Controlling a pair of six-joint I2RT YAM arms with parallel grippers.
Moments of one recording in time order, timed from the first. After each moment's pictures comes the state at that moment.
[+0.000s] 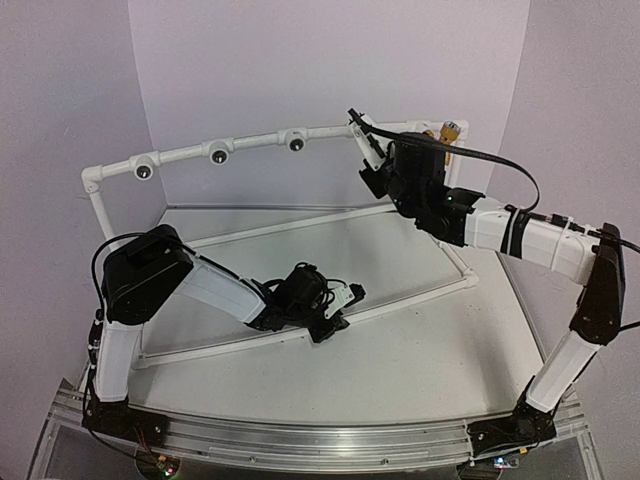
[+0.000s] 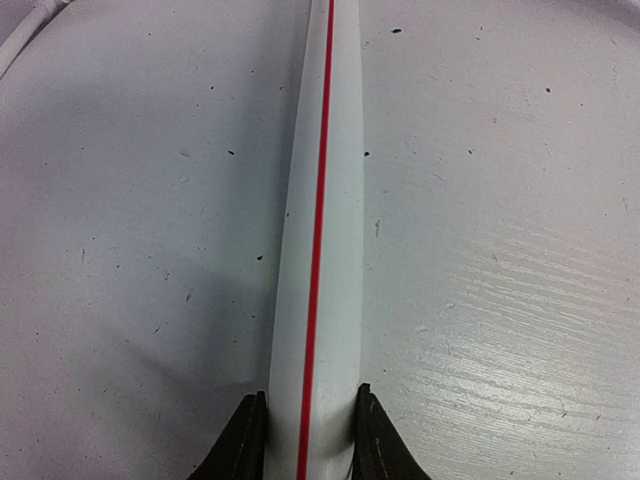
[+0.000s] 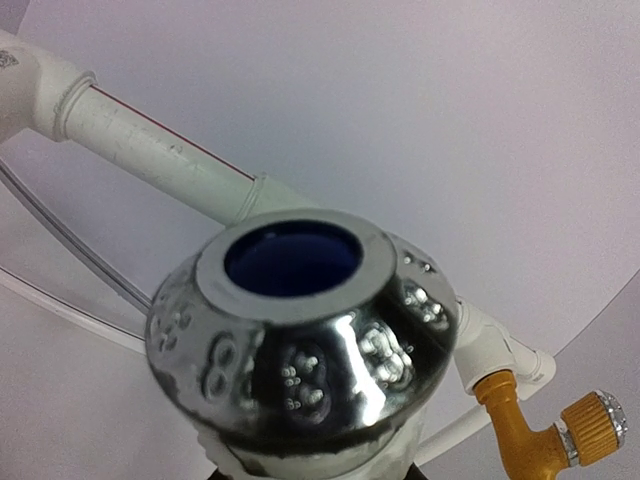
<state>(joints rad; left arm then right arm) -1.00 2.15 1.20 0.24 0.08 0.21 0.79 1.69 1.48 0.17 0.65 -0.60</state>
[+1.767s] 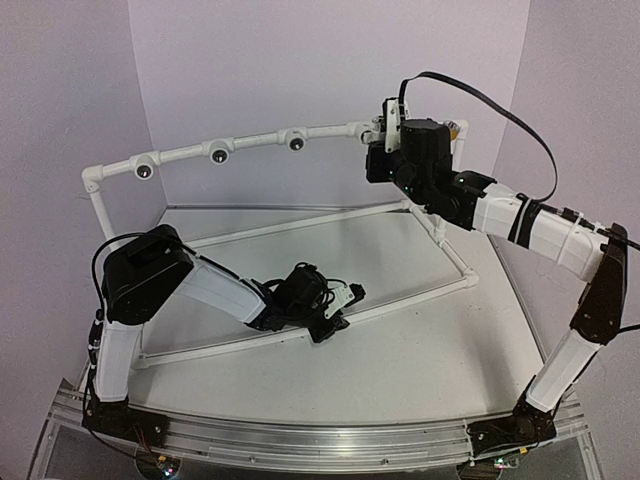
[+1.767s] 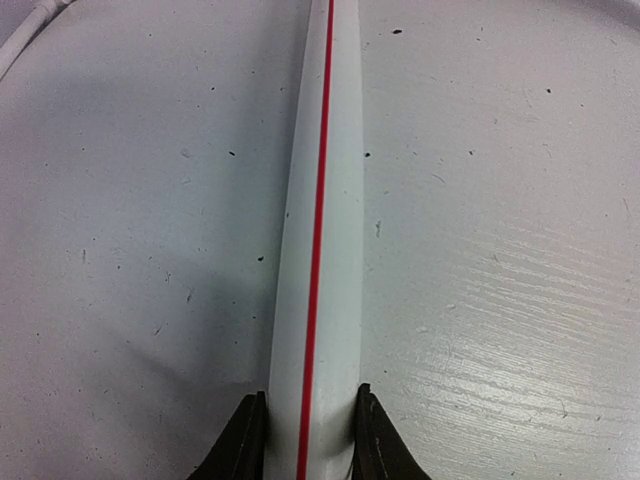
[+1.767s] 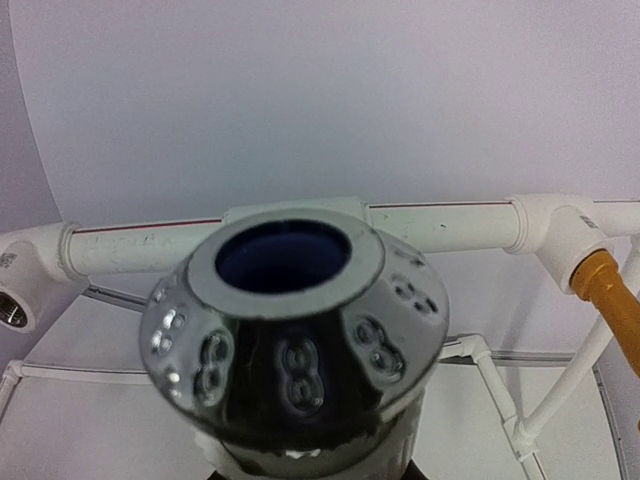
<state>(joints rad) -1.00 2.15 1.20 0.24 0.08 0.21 0.75 1.68 1.58 -0.04 0.52 0.10</state>
